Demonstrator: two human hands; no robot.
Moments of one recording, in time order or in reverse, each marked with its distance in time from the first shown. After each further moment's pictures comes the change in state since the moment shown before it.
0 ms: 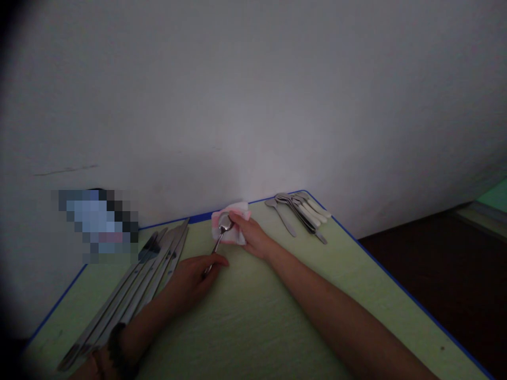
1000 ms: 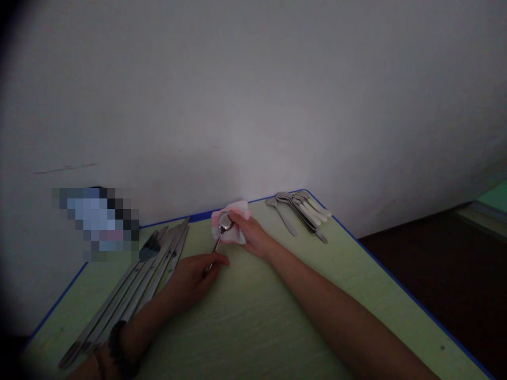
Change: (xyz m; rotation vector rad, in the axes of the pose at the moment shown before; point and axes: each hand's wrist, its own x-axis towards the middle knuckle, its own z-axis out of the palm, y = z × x) left_hand 0.000 -0.001 0.000 -0.017 0.001 -0.001; right_hand -0.001 0.000 0.001 -0.018 -0.007 -0.002
